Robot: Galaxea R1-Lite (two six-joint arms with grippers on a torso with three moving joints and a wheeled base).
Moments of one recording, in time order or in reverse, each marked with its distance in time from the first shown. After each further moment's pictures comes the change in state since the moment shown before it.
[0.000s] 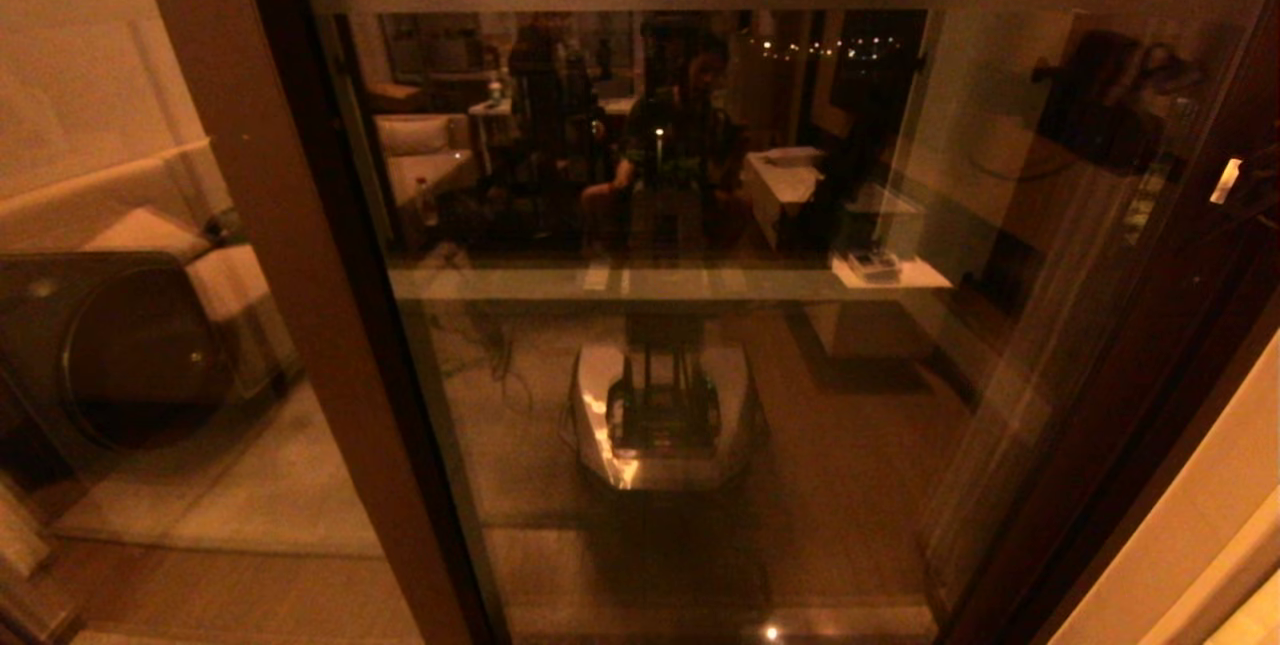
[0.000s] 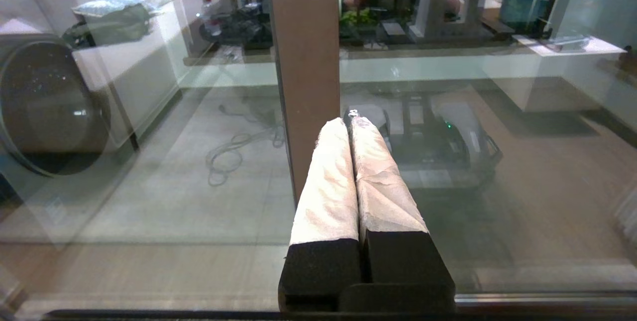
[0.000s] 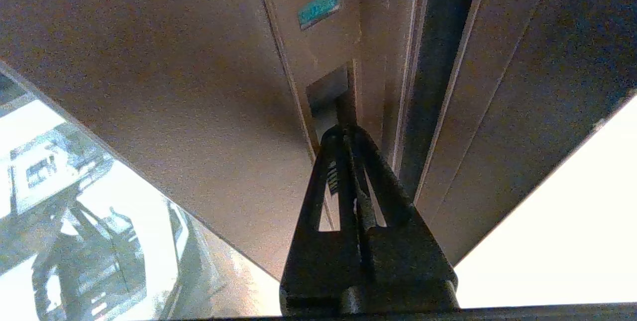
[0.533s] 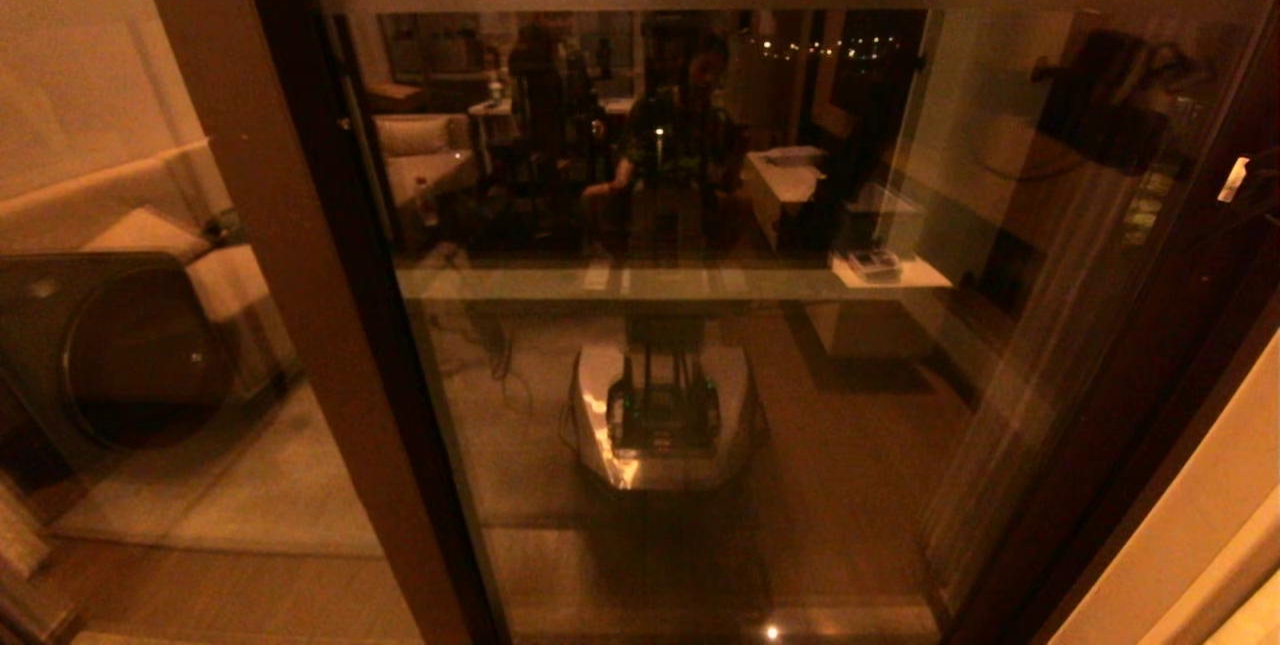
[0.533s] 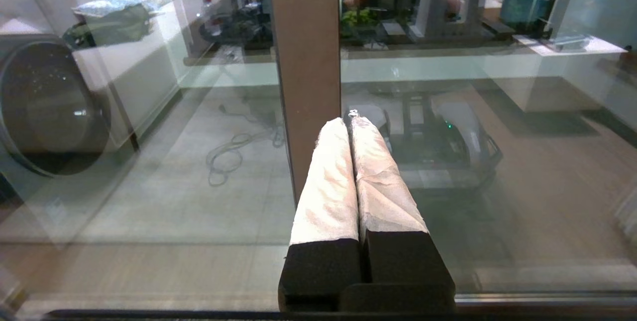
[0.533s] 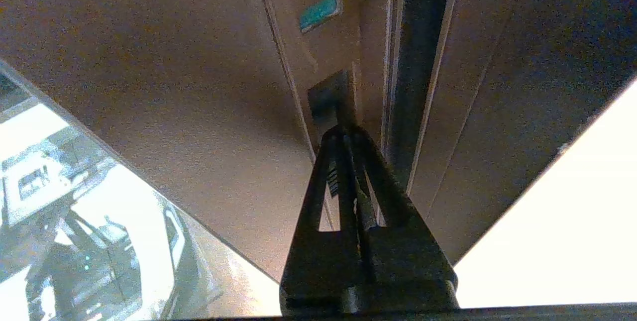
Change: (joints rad) left arm 0.000 0.000 0.000 0.000 0.000 0.000; right arm -0.010 0.009 -0.015 -0.002 -0.003 0.000
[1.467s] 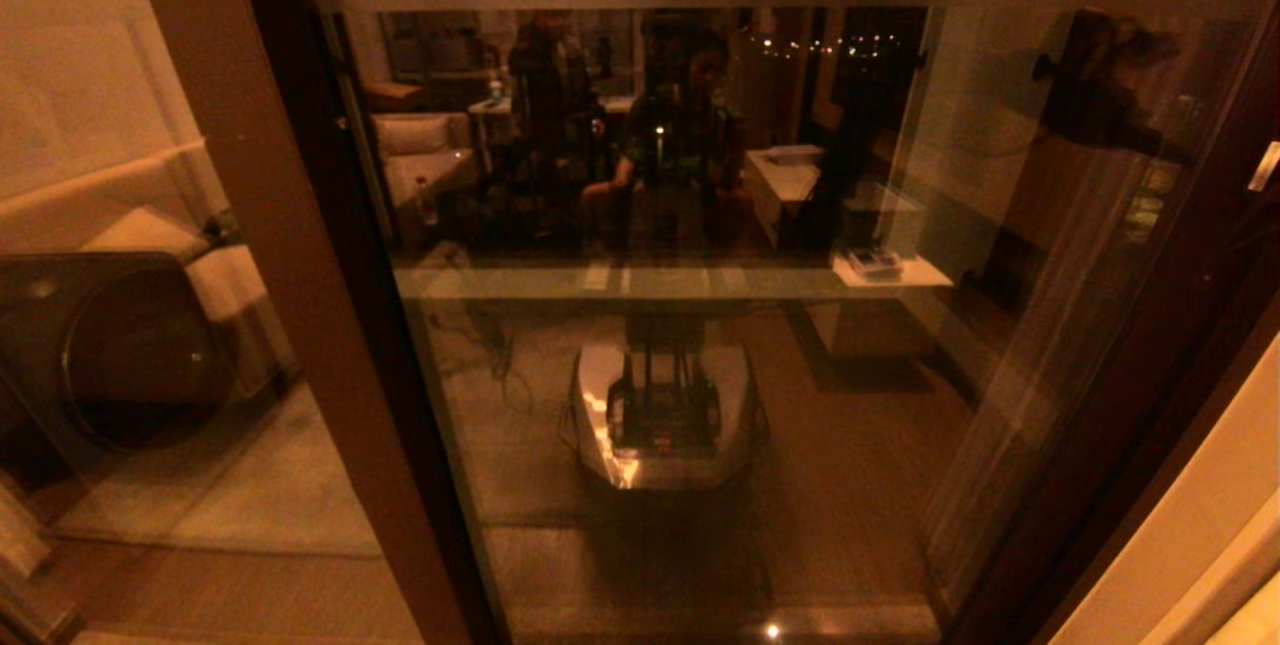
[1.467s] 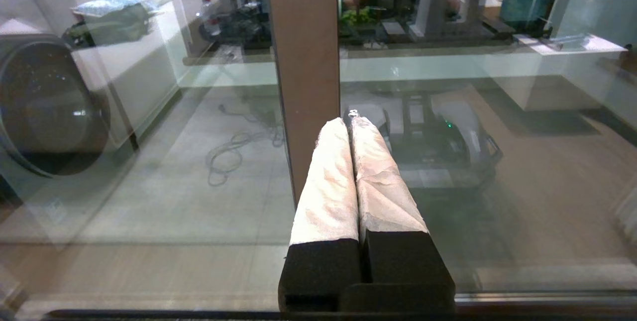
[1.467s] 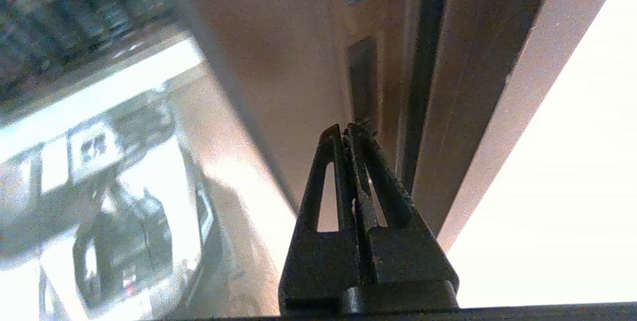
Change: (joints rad) left arm 0.000 0.000 0.000 0.000 0.000 0.000; right arm 0.007 -0.167 0.151 0.000 0.123 -0.012
